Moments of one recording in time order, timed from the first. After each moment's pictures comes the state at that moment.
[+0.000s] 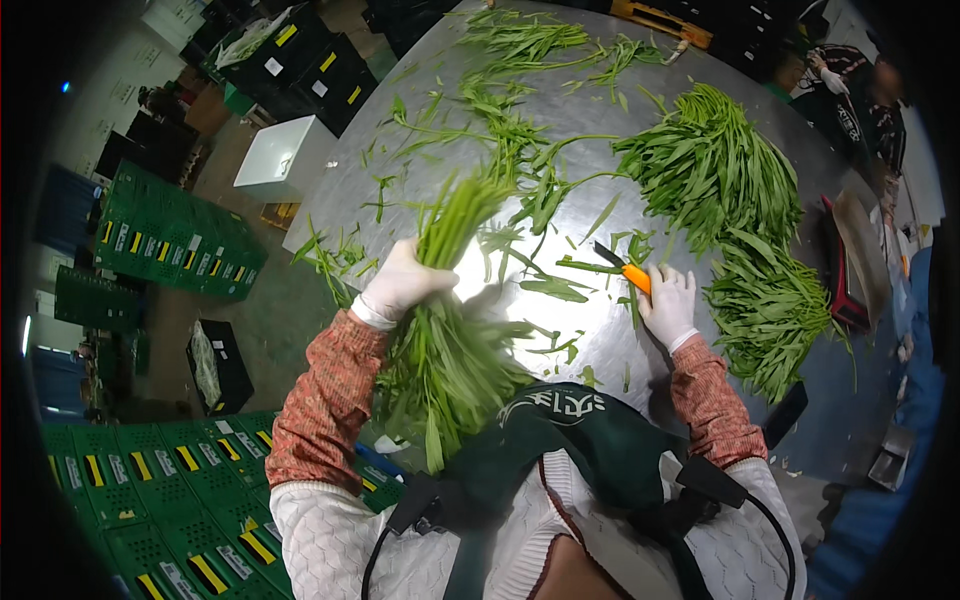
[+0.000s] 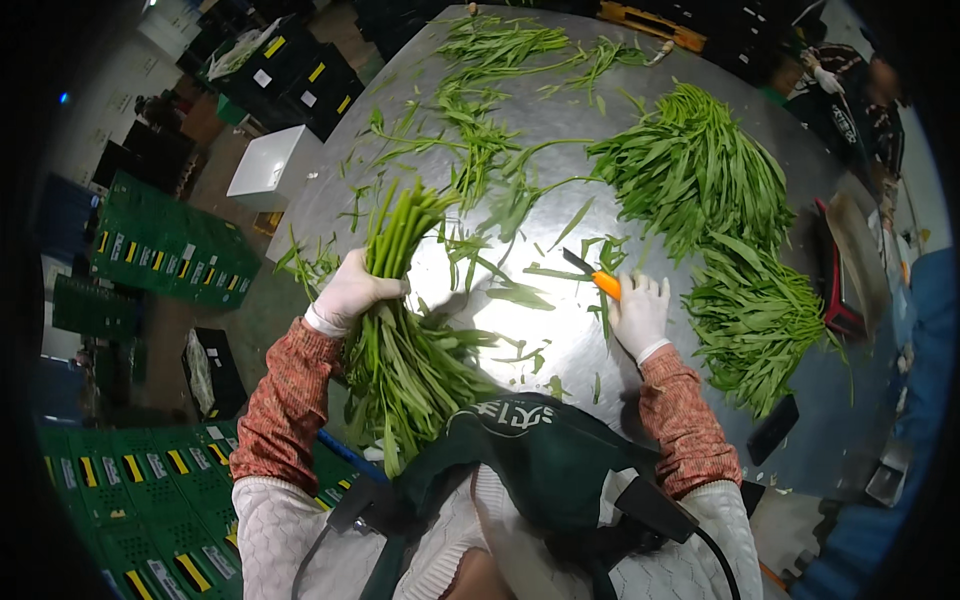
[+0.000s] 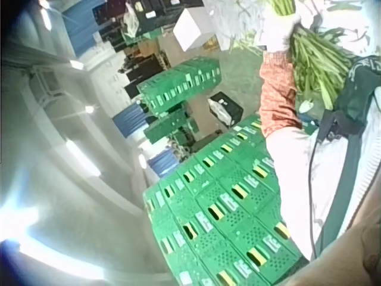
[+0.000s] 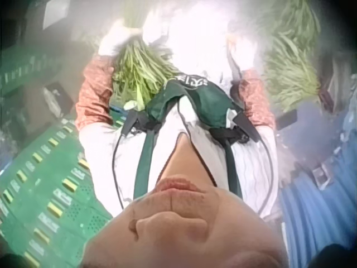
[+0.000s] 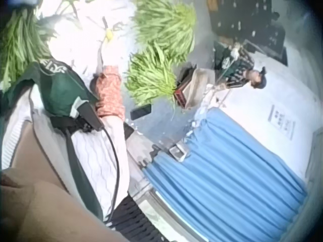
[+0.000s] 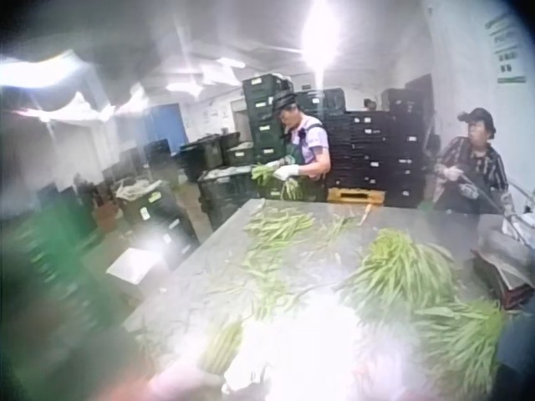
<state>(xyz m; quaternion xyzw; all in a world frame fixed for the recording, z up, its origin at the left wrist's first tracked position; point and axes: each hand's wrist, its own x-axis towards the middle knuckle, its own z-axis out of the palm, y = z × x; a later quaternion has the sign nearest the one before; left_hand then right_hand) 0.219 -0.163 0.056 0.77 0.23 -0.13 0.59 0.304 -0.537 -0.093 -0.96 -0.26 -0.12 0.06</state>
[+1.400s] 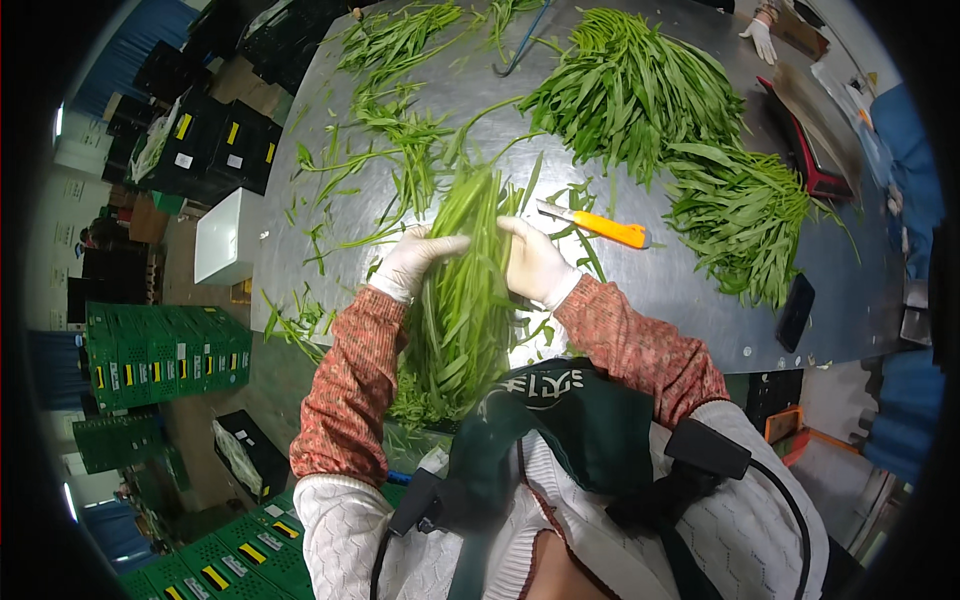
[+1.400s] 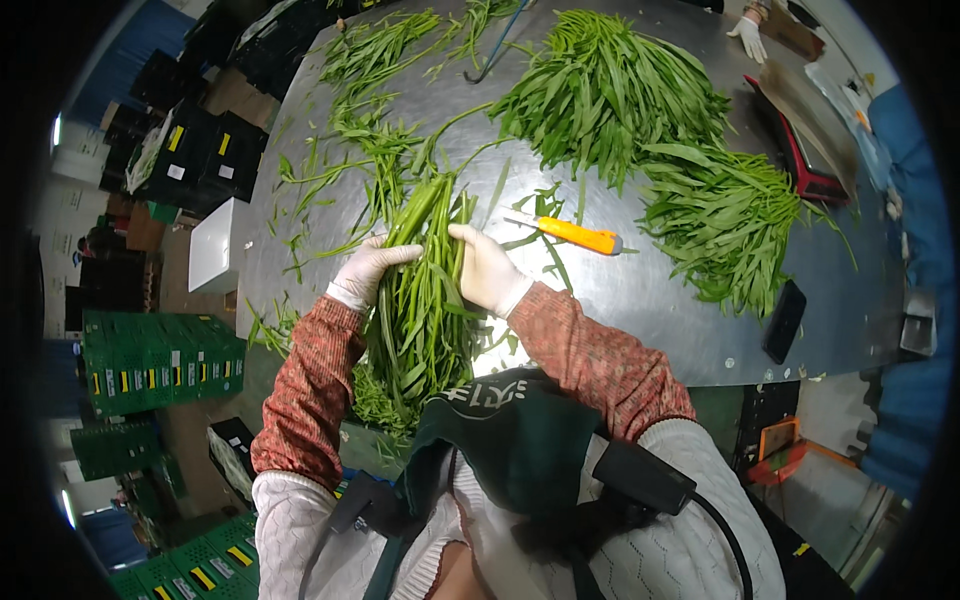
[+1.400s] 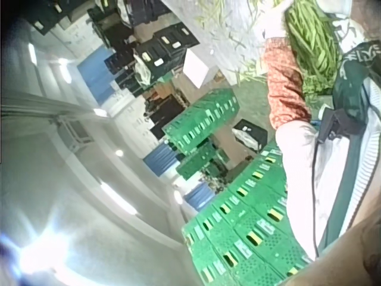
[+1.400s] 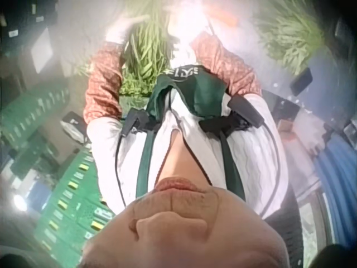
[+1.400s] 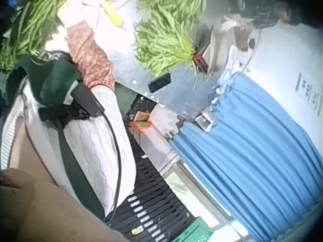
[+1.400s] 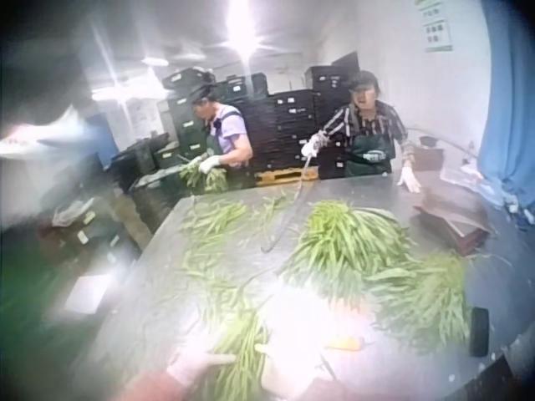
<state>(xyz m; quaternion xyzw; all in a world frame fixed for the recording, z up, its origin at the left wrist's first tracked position) 0.310 -0.203 -0.013 0.65 0.13 -0.27 0.70 0.308 -0.394 -0.076 -0.04 0.01 0.40 0.92</state>
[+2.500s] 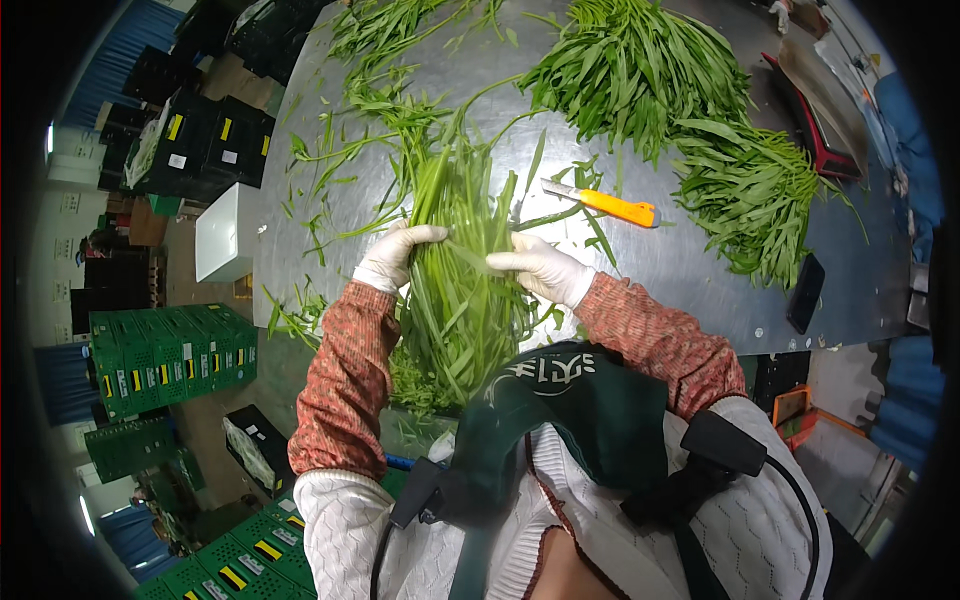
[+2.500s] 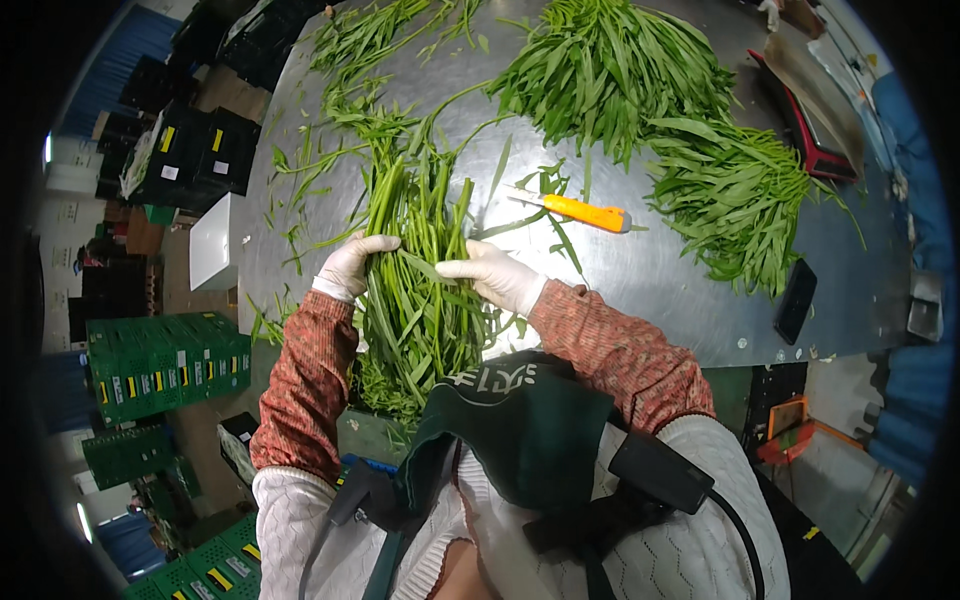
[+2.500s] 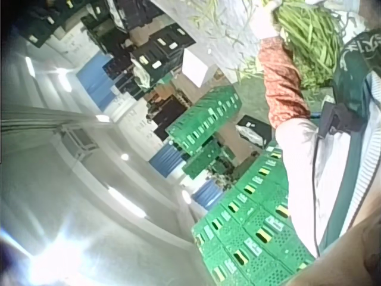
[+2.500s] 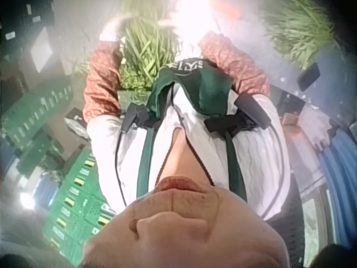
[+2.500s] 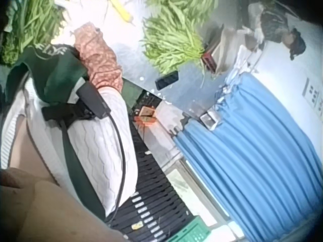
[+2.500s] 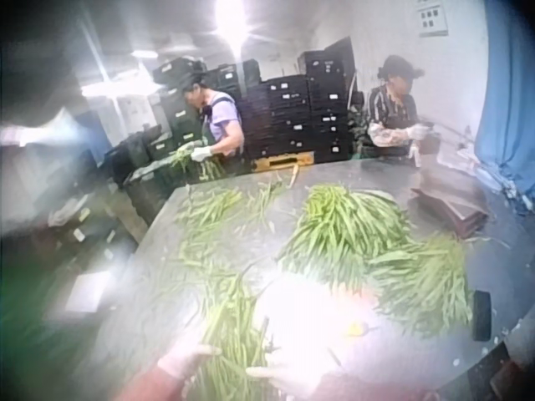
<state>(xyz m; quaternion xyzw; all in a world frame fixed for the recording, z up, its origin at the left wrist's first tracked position) 0.312 -0.177 -0.019 0.60 0.21 -0.29 0.72 0.283 -0.406 -0.071 -0.32 -0.03 0.41 0.85</state>
